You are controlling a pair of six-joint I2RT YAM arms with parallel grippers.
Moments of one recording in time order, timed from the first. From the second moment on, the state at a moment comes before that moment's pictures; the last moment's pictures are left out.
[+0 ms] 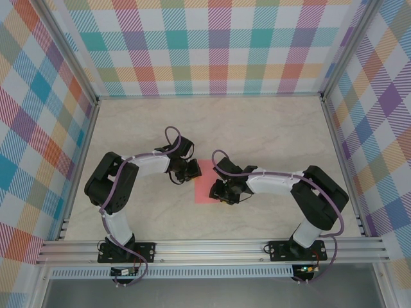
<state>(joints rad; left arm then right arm) -0.54 1.82 1.01 -0.34 0.32 -0.81 0.87 1.65 0.86 -0.40 -0.21 1.10</state>
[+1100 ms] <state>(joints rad) -0.53 1.82 1.00 -0.32 0.34 -0.81 0.86 1.72 0.93 -0.32 -0.26 1.09</state>
